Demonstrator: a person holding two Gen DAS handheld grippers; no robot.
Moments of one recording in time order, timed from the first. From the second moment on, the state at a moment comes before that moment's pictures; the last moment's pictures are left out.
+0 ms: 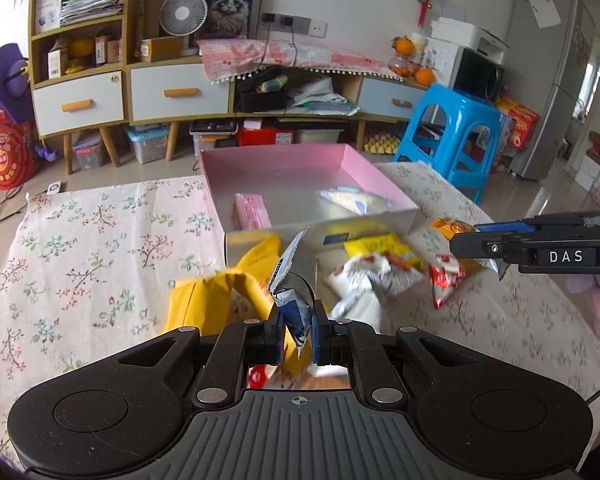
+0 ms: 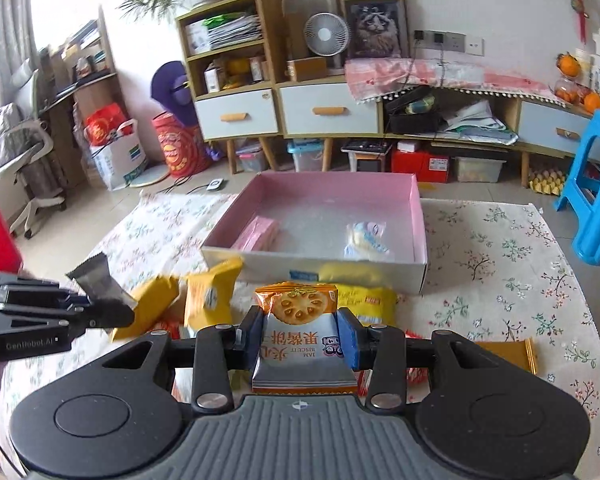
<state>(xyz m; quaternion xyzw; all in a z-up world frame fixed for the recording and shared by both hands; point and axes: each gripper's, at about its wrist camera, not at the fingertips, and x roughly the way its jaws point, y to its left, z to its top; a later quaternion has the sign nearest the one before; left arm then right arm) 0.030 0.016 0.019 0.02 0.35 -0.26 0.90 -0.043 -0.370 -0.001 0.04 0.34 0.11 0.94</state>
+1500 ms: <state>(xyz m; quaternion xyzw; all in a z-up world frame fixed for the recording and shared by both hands) 0.155 -0.071 -0.029 -0.02 0.38 -0.20 0.90 0.088 -0.409 -0.044 0.28 0.33 -0.01 0.90</state>
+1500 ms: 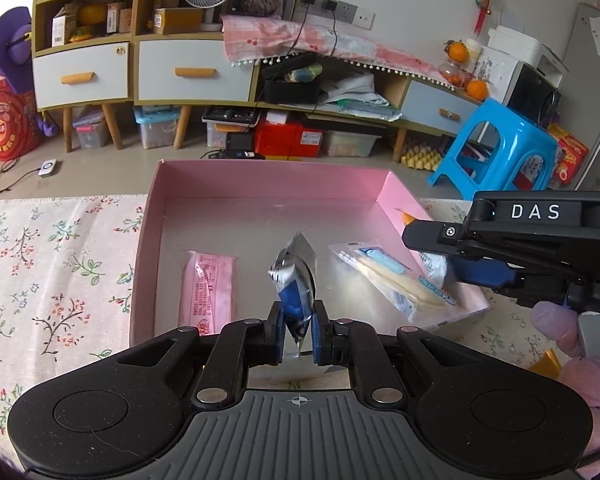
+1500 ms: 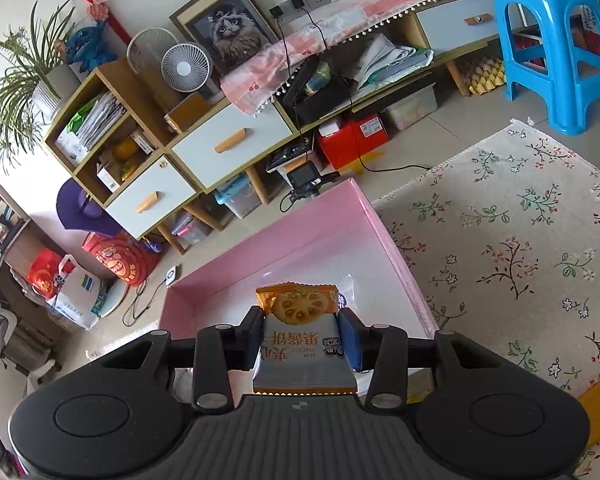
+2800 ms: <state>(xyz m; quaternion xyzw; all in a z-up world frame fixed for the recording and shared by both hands) 0.092 -0.037 0.023 -0.01 0.36 -0.19 0.91 0.028 -0.412 0.003 0.20 0.34 0.00 0.92</state>
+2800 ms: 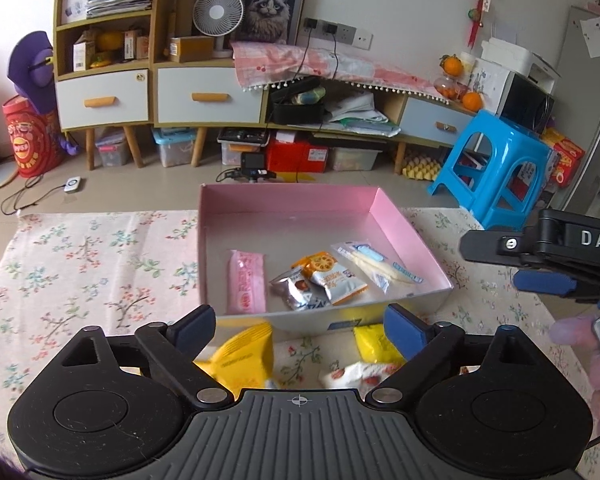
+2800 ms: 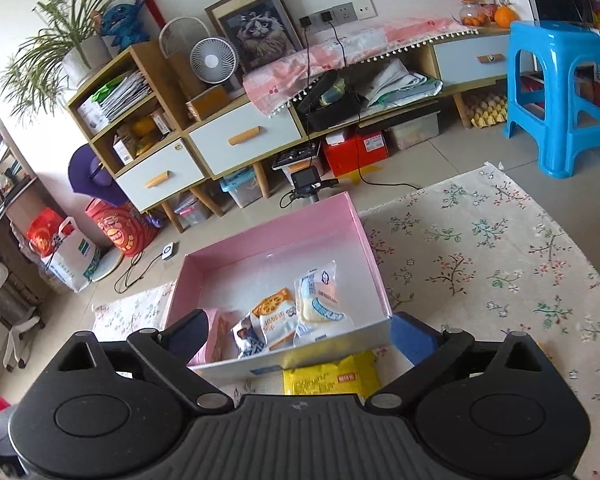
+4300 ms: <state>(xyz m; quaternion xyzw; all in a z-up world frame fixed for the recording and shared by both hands) 0.012 0.043 -0.042 0.10 0.36 -0.21 0.90 -0.074 -0.344 -0.044 -0.04 0.35 0.15 0.92</state>
